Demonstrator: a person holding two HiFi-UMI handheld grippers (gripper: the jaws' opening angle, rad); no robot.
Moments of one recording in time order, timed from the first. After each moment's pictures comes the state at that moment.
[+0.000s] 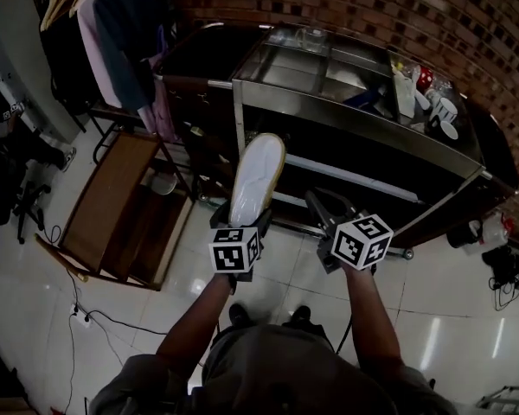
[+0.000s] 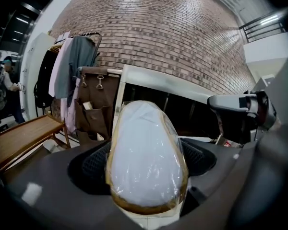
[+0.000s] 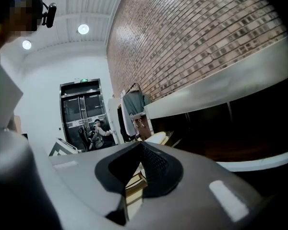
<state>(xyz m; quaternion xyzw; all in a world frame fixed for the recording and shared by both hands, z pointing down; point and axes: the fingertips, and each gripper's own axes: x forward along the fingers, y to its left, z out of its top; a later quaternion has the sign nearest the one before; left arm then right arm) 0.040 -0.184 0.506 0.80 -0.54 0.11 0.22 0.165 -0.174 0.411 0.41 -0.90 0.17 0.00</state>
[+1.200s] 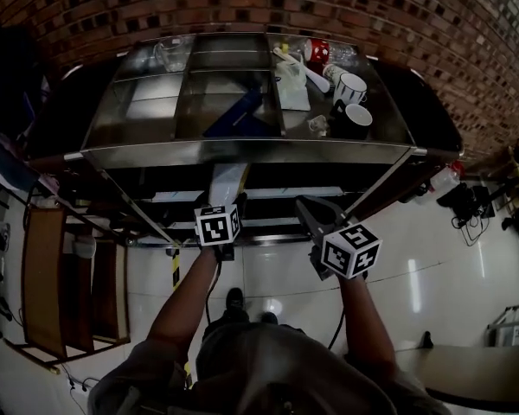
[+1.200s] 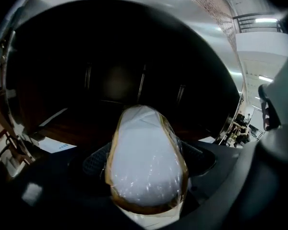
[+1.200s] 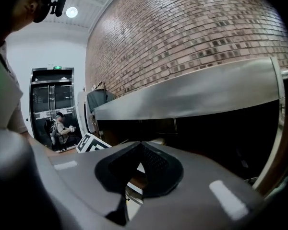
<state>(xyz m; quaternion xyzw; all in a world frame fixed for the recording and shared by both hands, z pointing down) 0.293 -0.352 0.572 0.85 -0.44 0.19 0.23 0.410 -0.222 0.425 0.56 -0.81 0.16 0.05</state>
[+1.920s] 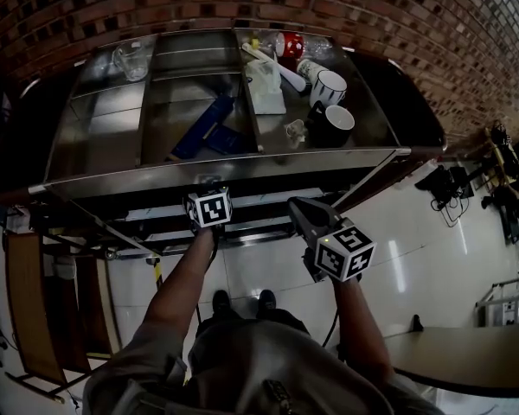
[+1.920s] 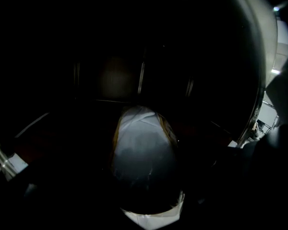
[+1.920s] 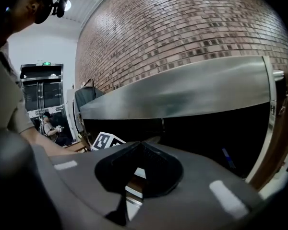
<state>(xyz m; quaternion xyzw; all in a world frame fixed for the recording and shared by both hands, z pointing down) 0.358 -0.429 0.605 0.84 -0.45 0.22 0.21 0.453 -0.239 0.433 0.60 -0.78 0.17 0.06</state>
